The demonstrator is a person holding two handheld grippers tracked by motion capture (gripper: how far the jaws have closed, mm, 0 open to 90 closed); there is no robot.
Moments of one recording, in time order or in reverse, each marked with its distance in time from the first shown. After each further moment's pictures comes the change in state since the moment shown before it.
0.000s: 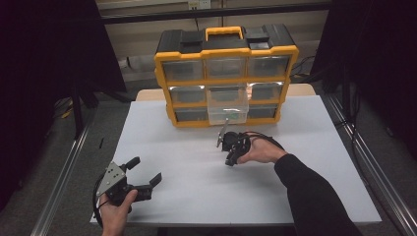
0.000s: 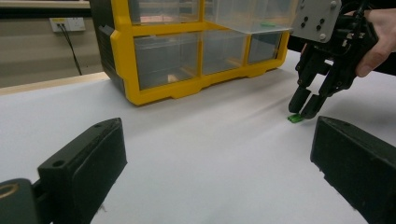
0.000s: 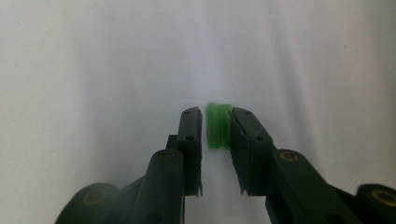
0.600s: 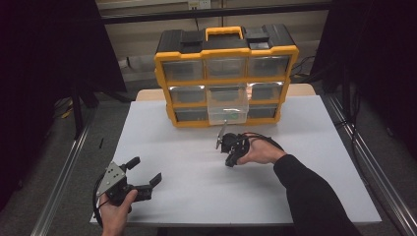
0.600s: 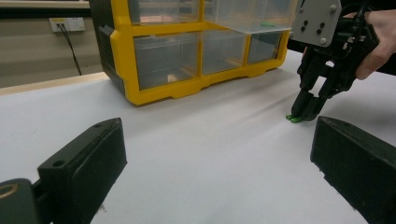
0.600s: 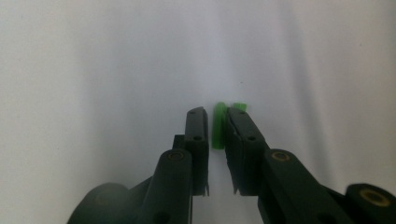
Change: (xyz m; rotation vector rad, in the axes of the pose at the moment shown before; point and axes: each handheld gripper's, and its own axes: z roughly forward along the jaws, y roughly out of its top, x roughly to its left) left arm 0.000 0.000 0.000 0.000 0.001 -0.001; right arm 0.002 0.002 0.003 0.018 0.013 -0.028
